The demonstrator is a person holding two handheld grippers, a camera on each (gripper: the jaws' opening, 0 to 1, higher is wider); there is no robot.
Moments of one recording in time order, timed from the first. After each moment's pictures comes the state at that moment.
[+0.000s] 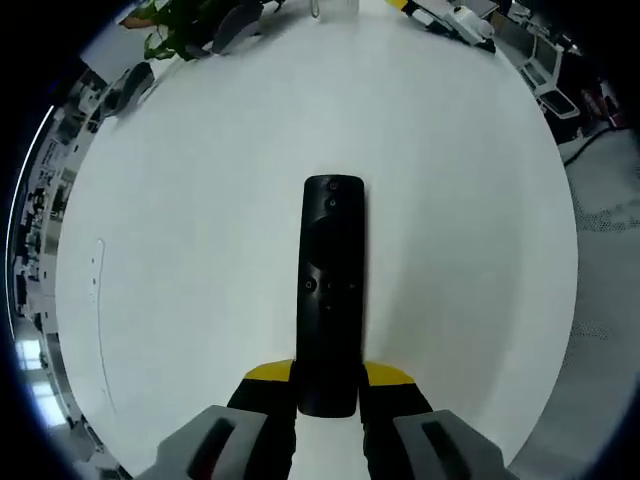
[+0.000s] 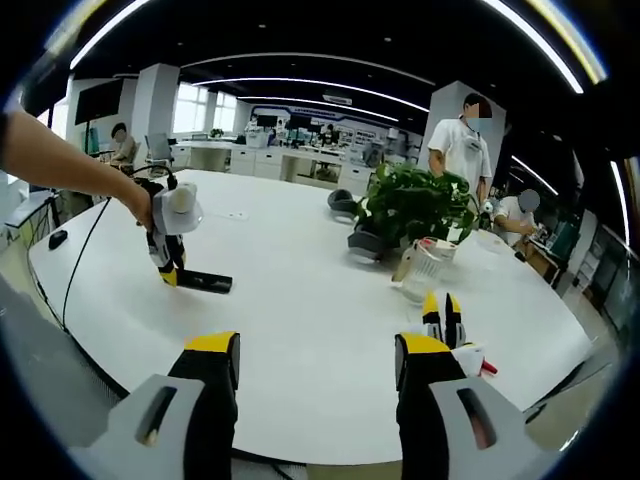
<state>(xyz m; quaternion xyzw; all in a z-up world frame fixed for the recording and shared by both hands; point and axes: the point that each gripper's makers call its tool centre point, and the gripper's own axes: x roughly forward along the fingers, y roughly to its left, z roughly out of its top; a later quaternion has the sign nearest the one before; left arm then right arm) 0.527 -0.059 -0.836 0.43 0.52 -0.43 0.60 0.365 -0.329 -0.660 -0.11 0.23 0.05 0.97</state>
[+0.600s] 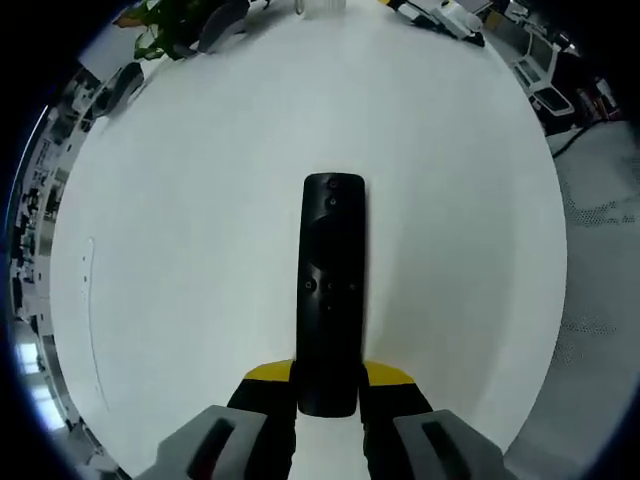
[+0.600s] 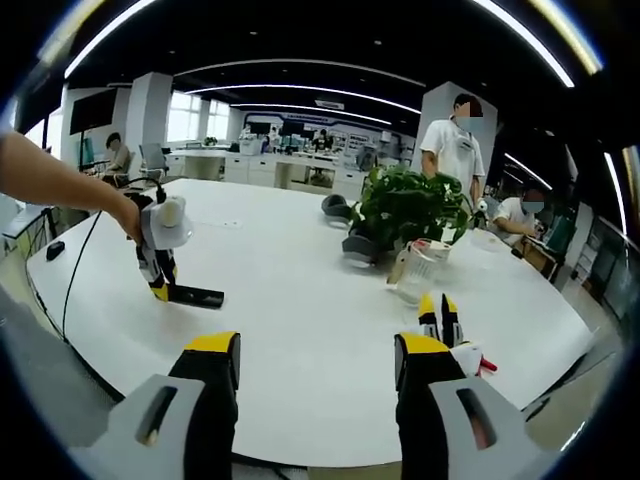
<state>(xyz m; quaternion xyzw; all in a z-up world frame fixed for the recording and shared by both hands) 0.503 -0.058 -0.837 0.43 0.53 -0.44 0.59 0.364 -0.334 -0.654 -0.09 0.22 0.04 0.97</state>
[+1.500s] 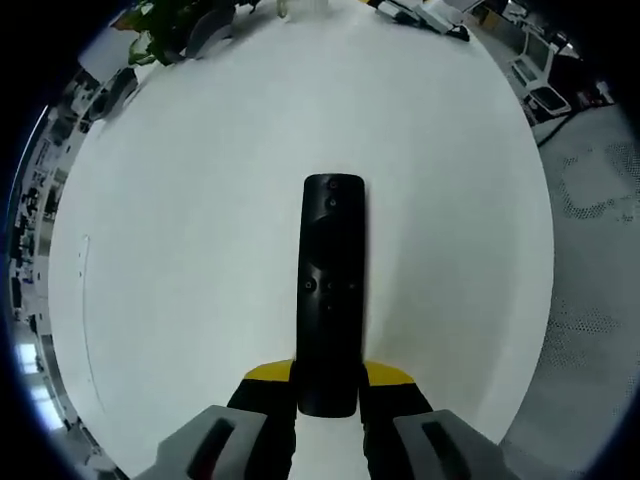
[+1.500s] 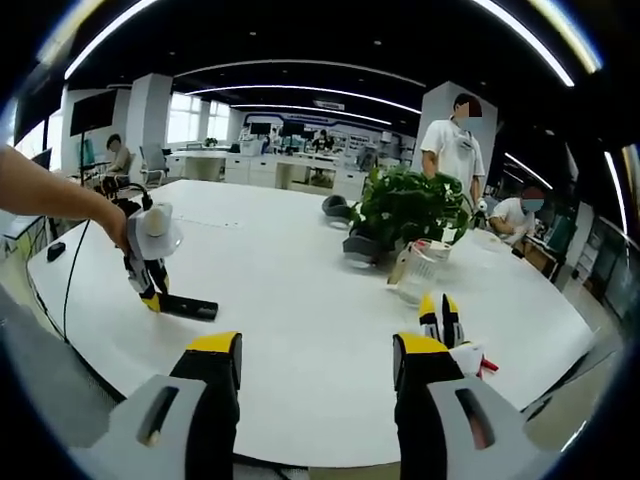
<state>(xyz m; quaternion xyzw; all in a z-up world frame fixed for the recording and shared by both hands) 0.473 -0.059 -0.837 0.42 0.53 -0.44 0.59 0.364 -0.334 -0.654 -0.09 0.22 0.04 0.97</state>
